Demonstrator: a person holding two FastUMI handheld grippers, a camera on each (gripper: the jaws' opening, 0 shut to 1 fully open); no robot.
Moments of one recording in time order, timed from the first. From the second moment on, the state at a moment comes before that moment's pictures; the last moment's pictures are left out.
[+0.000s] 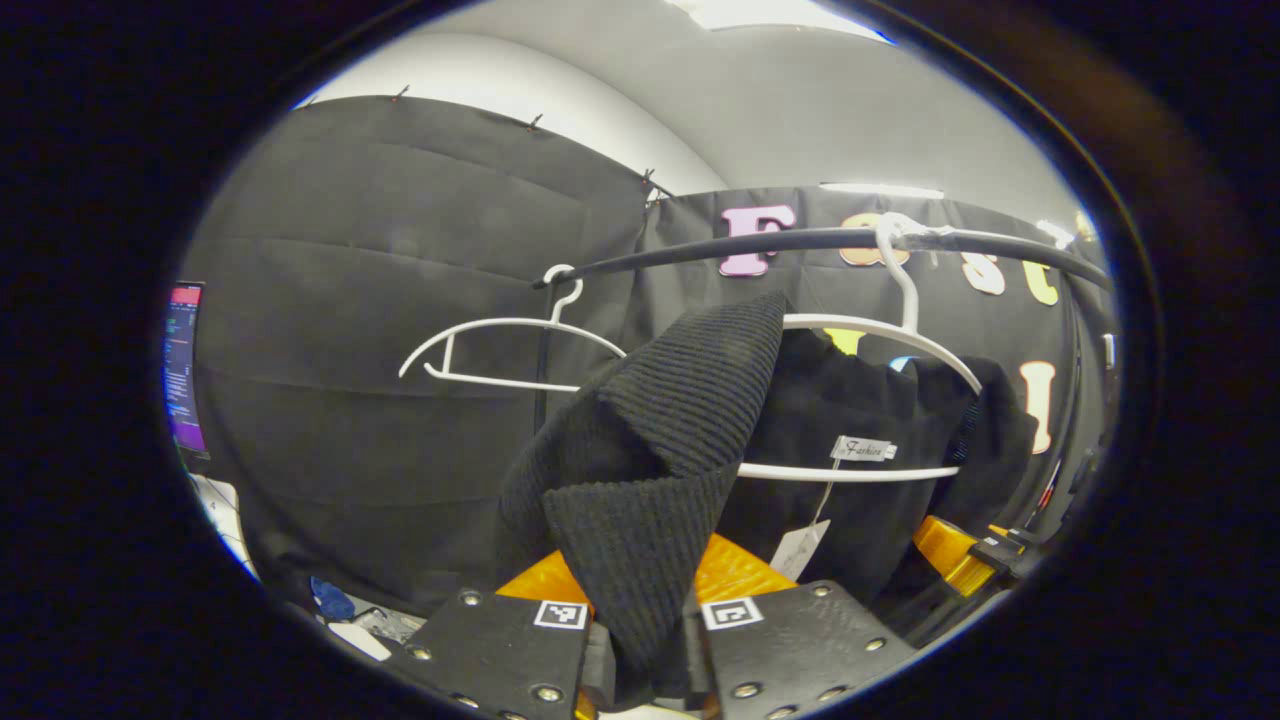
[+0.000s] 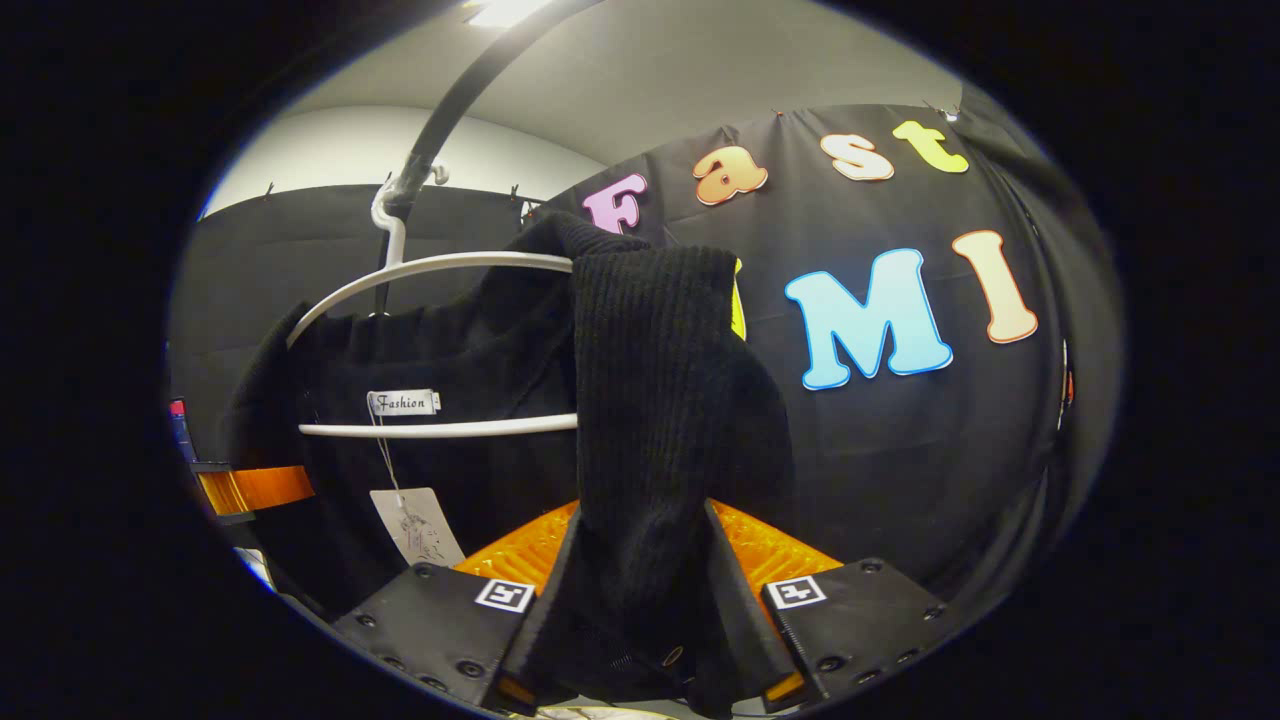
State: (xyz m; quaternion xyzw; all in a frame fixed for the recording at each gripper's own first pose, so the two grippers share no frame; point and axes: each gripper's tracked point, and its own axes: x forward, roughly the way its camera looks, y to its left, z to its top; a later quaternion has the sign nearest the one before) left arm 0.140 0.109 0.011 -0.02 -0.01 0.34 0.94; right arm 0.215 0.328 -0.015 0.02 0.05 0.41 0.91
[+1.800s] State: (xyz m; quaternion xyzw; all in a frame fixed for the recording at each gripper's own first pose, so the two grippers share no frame) left arm 0.070 0.139 0.132 0.04 -0.08 0.32 0.94; right arm 0.304 0.270 0.068 0.13 -0.04 0.35 0.93
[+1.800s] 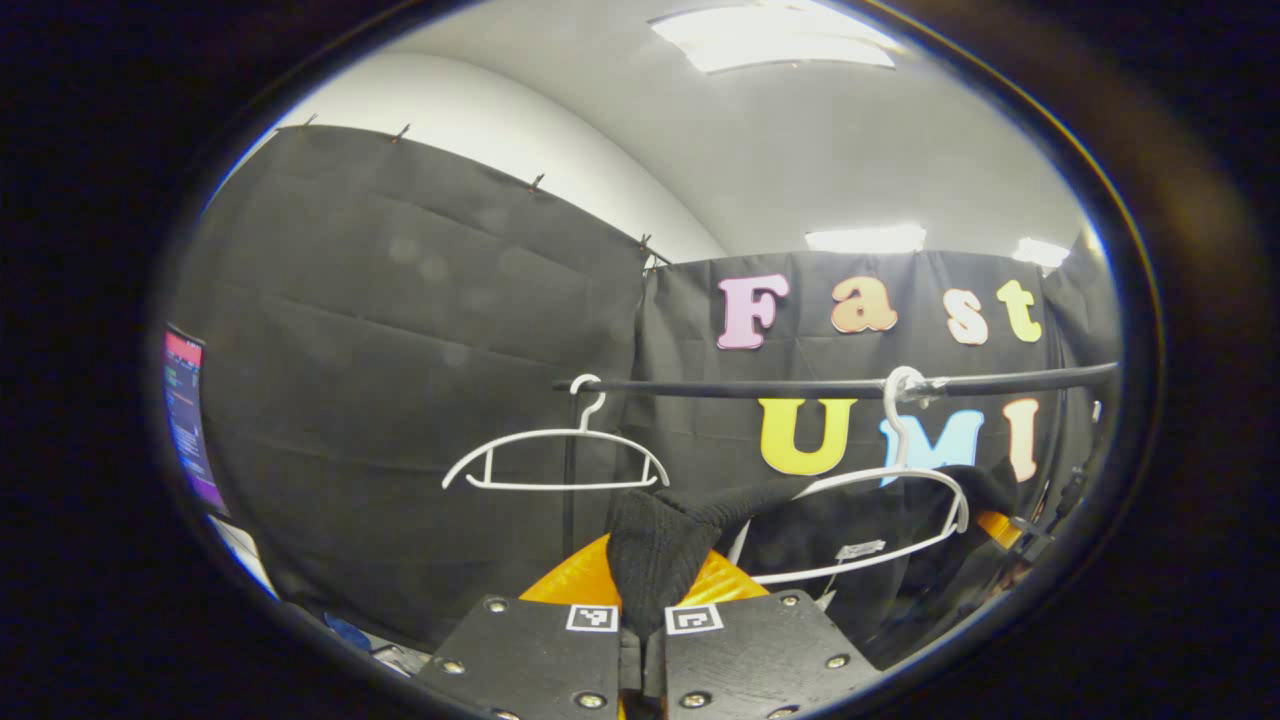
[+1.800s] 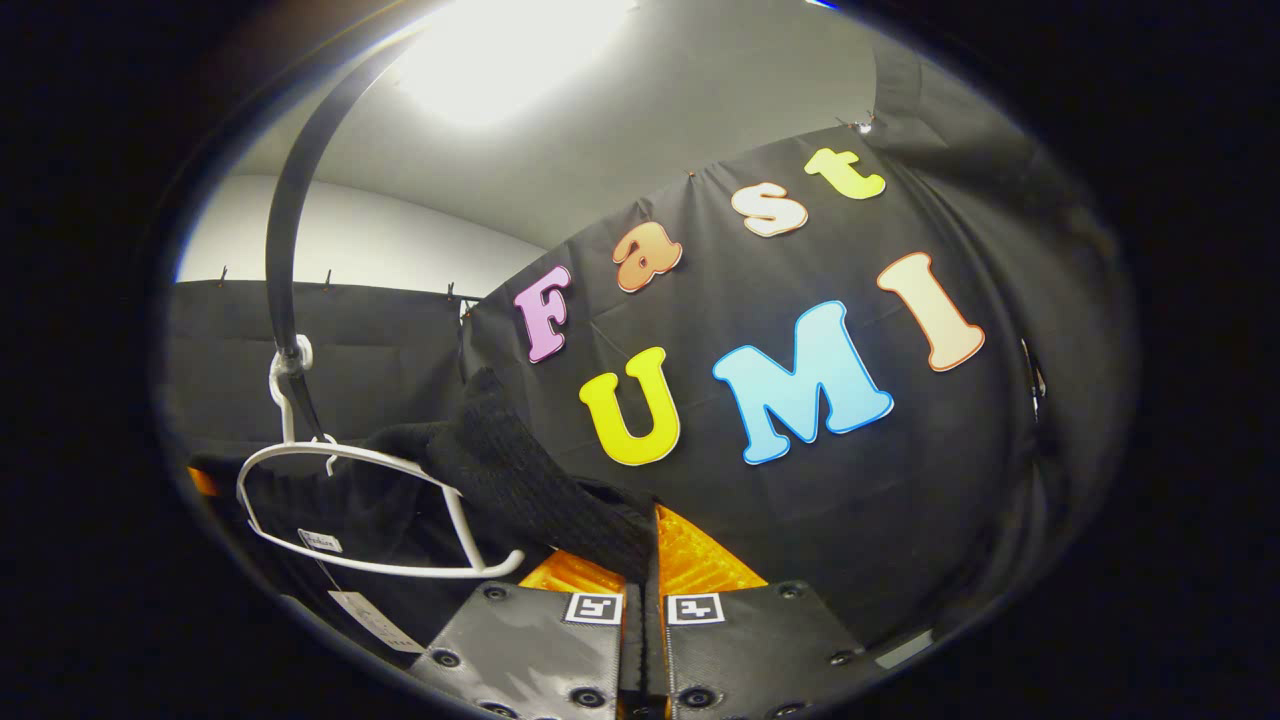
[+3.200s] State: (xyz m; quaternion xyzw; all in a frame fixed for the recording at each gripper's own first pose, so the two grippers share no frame) left arm 0.040 0.187 -0.013 -0.06 0.05 0.34 0.94; right arm 0.311 0.279 -0.036 0.13 0.08 0.34 0.93
